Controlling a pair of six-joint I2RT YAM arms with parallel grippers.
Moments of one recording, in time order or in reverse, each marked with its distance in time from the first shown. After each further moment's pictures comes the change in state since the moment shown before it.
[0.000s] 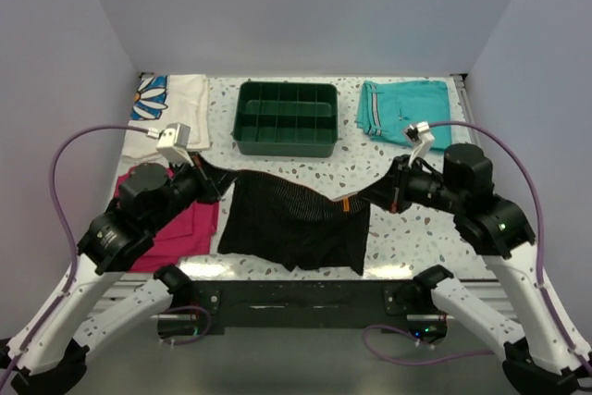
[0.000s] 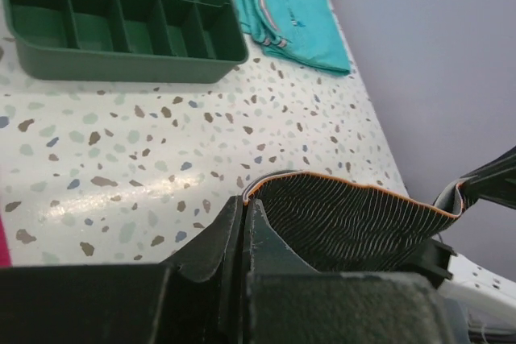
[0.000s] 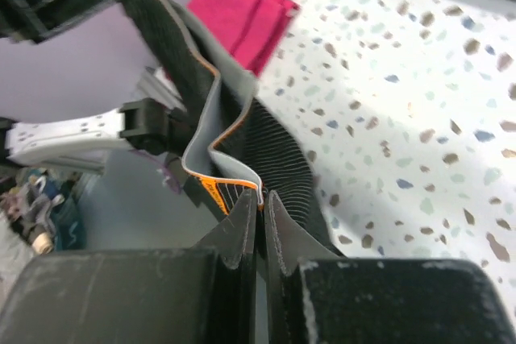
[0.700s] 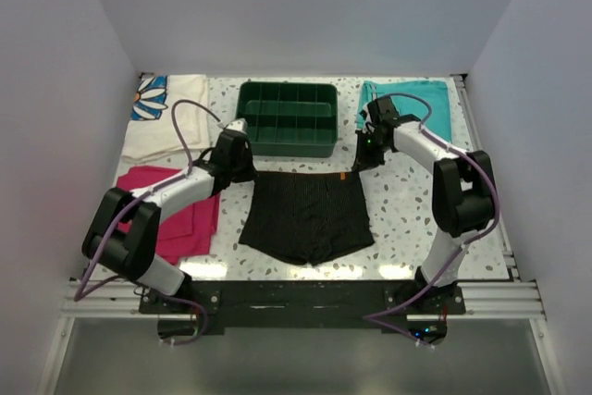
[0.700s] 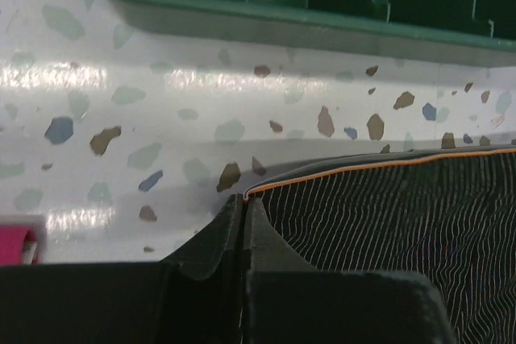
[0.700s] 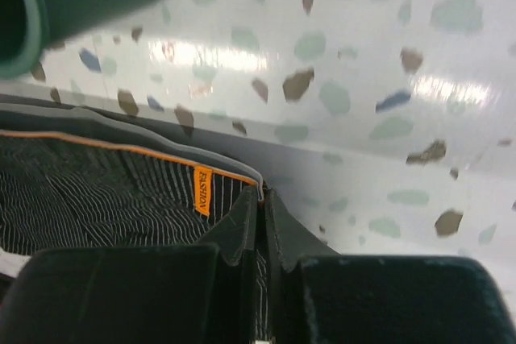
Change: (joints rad) left arm 0.216 0.869 -0.167 0.509 -0.023 0.122; right arm -0.177 1.071 0.168 0.153 0.305 -0.151
